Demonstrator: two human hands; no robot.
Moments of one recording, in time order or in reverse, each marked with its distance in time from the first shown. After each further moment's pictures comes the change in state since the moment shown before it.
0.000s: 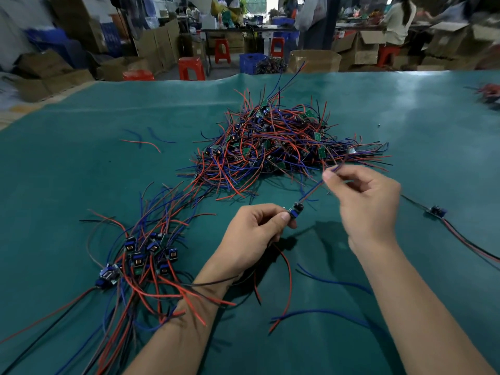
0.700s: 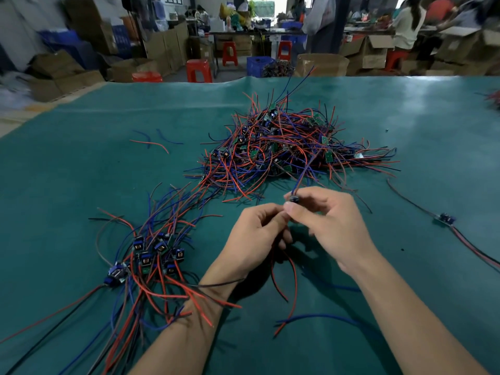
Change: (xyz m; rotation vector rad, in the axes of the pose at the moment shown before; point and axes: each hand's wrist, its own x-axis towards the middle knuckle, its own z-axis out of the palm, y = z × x) left_hand -0.001 0.008 0.001 -0.029 0.057 -0.075; right_hand -0.033 -0.015 0.018 -0.093 -0.528 0.091
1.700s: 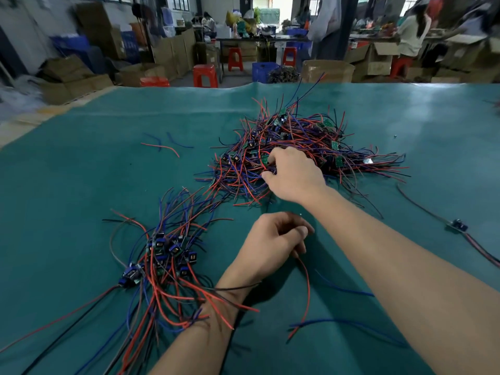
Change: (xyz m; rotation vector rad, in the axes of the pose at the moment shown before) left_hand -0.001 0.002 0.001 0.080 -0.053 -0.031; right_hand 0.101 -0.040 0.054 -0.937 -0.174 0.021
